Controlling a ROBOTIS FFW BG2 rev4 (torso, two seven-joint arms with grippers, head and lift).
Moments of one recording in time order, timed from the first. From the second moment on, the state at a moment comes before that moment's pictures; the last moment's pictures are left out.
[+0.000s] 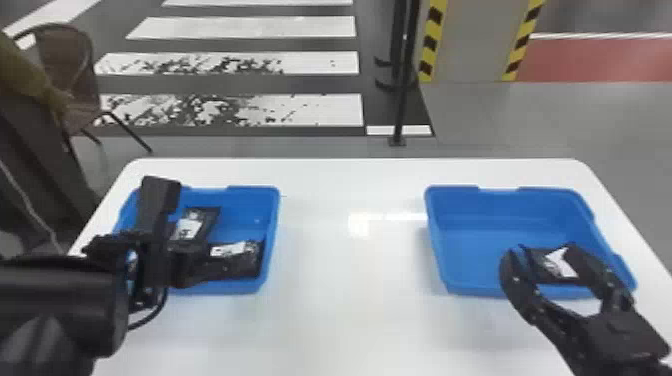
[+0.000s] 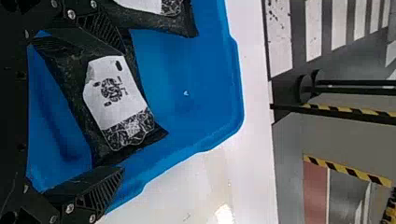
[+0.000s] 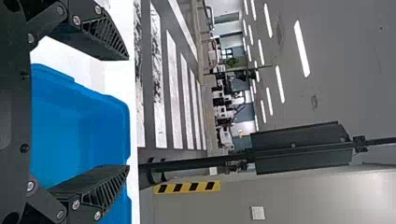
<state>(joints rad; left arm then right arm) 0.00 0.21 0.06 -1.93 -0.10 1.10 -0.59 0.64 -0.01 -0.16 -2.18 -0.21 0.06 0.34</state>
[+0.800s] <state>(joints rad) -0.11 0.22 0.02 -1.74 -0.13 1.18 -0.59 0.63 -0.01 -0.15 -2.15 -0.25 0.09 0.34</state>
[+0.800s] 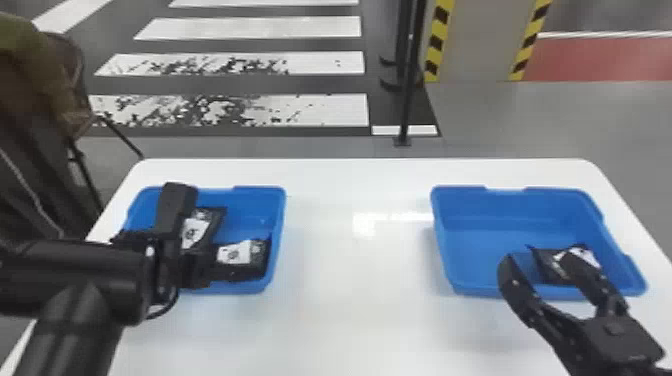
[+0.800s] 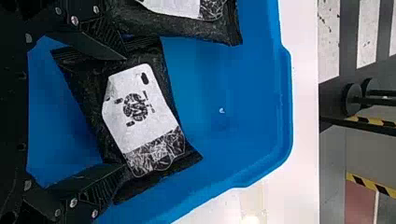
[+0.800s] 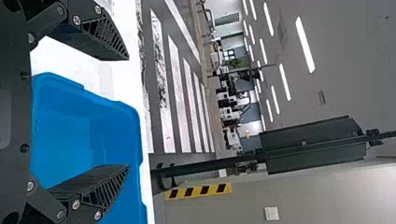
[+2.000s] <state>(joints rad) 0.15 0.20 0.13 -2.15 -0.09 1.07 -0.64 0.64 -0.02 -0.15 -2.16 -0.30 0.11 0.36</state>
